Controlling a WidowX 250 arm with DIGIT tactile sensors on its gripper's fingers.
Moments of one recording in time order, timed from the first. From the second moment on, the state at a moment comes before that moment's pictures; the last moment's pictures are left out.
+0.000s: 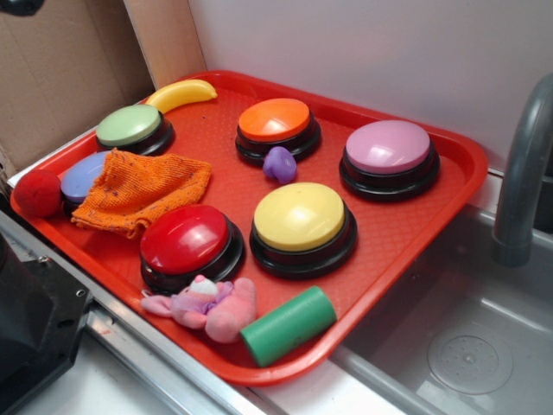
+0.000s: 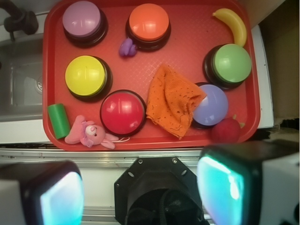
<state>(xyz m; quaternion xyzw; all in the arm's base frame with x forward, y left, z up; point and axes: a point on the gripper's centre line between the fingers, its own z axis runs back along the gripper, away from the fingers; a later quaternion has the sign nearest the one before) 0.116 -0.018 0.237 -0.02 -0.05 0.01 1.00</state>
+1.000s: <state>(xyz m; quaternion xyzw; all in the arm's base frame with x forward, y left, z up) 0.172 -0.021 0.192 -0.01 -0.06 0.22 0.97</state>
